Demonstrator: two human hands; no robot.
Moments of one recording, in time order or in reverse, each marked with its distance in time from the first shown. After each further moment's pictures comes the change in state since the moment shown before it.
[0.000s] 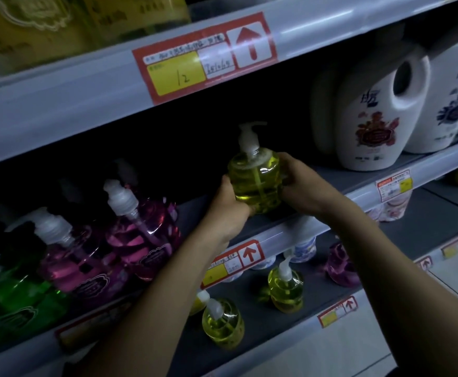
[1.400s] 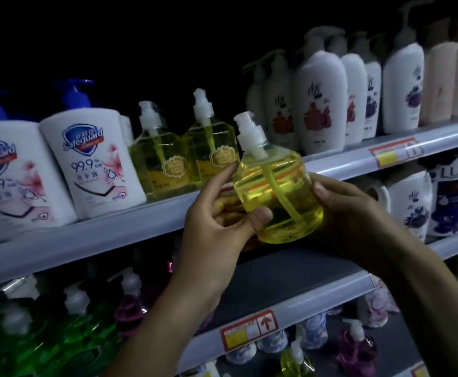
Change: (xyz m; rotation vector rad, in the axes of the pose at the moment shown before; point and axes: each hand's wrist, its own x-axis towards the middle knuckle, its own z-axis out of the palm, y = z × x) left_hand -0.139 0.161 -0.066 -0.305 0.157 0.527; right_hand -0.099 -0.152 -0.090 0.856 -0.254 -0.362
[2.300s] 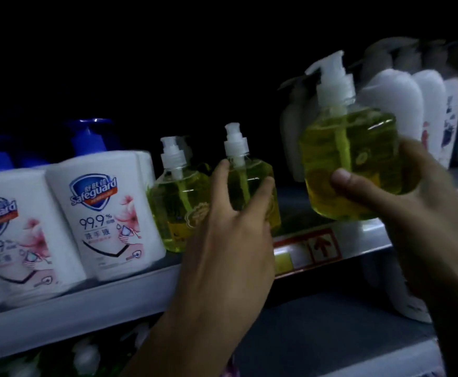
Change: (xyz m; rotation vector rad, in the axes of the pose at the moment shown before) left_hand 0.067 0.025 -0.020 1.228 0.048 0.242; right_hand 0.077 -0.032 0.011 -0.559 0.536 -0.405
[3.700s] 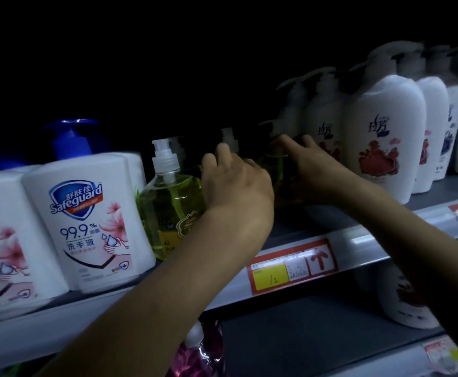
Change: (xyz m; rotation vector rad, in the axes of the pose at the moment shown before) left_hand 0.099 0.005 0.025 0.743 -0.318 -0.103; right_hand 0.110 0.047 0.059 -0.859 -0.581 -0.050
